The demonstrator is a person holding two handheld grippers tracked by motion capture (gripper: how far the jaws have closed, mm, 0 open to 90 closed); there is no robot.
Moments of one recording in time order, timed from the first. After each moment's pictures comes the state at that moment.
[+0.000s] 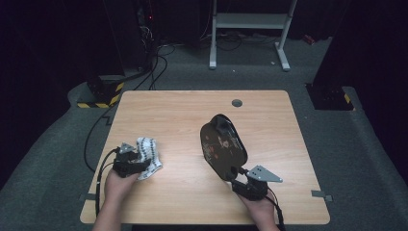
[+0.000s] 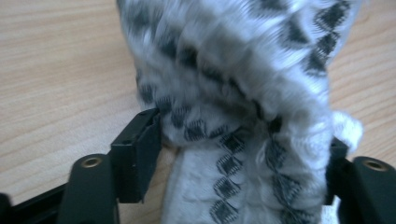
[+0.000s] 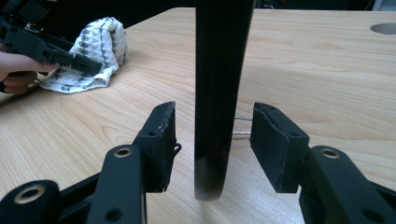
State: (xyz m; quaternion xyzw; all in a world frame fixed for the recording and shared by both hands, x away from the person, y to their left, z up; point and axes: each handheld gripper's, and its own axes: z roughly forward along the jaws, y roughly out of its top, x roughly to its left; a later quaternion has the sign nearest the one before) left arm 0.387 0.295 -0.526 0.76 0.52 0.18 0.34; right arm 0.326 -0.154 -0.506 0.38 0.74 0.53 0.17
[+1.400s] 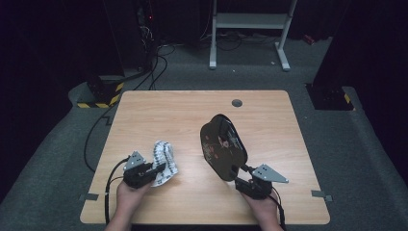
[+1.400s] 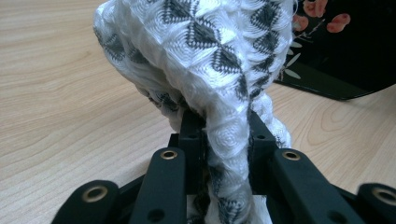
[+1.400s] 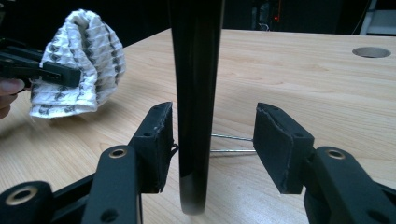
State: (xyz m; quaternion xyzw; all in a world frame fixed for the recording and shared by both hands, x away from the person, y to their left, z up) left arm 0.337 0.243 -0.499 0.75 0.42 0.17 0.48; right arm 0.326 -0.163 -0.497 0.37 0.72 0.55 0.19
